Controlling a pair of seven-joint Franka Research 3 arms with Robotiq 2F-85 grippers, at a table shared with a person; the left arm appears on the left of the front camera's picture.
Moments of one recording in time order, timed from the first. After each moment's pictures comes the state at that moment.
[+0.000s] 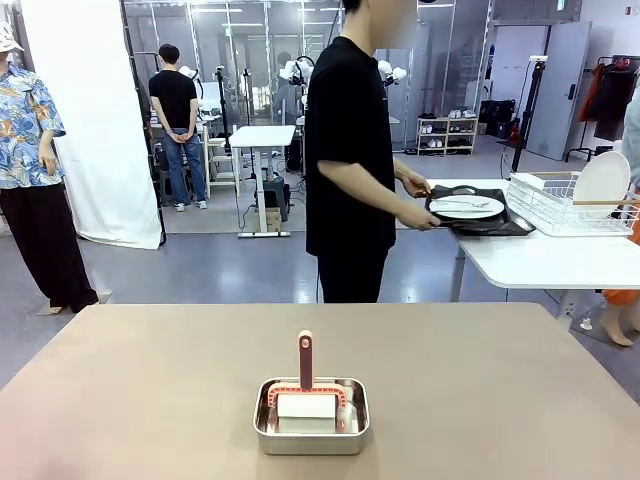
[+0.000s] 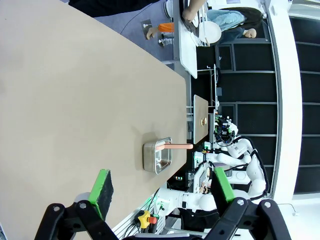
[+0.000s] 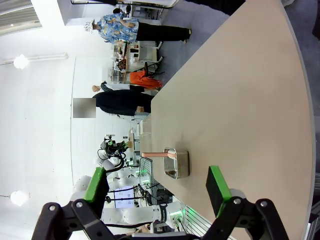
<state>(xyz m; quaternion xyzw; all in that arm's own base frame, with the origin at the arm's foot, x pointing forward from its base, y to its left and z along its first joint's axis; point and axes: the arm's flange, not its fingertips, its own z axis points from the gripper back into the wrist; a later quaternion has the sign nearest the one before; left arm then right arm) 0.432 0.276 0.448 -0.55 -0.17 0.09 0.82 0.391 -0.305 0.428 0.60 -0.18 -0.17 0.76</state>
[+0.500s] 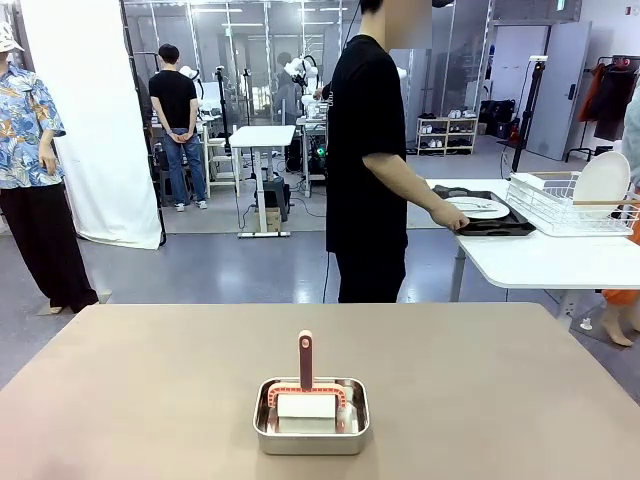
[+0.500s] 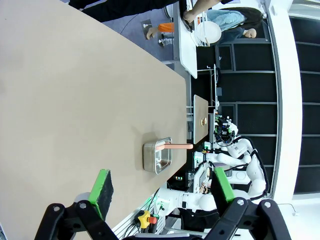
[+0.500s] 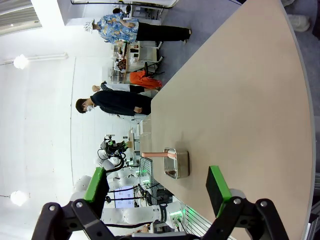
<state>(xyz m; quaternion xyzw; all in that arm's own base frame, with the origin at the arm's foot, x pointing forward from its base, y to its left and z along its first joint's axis) 0.432 0.276 0.448 -0.55 -0.17 0.09 0.82 0.391 -0.305 0.428 0.60 -0.18 -0.17 0.76</state>
